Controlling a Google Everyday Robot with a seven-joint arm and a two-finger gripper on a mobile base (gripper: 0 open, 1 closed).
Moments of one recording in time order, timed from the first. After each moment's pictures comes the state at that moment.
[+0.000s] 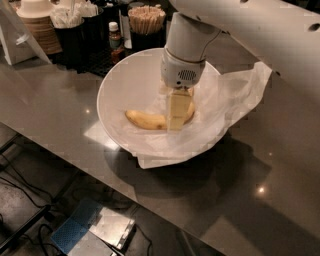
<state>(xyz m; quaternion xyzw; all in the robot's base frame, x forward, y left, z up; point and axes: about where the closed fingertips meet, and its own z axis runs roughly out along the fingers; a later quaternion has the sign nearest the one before) 0.537 -0.021 0.872 -0.75 0.65 0.06 0.08</state>
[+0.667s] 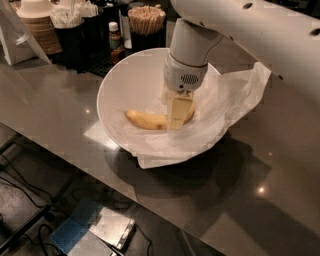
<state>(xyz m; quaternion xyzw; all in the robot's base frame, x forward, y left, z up) 0.537 -0.025 0.862 -0.75 0.66 0.07 0.08</state>
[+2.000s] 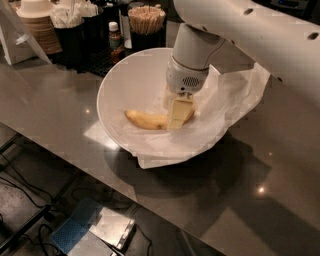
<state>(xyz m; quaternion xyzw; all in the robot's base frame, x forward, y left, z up) 0.544 -0.028 0.851 -0.74 0.67 0.08 0.08</state>
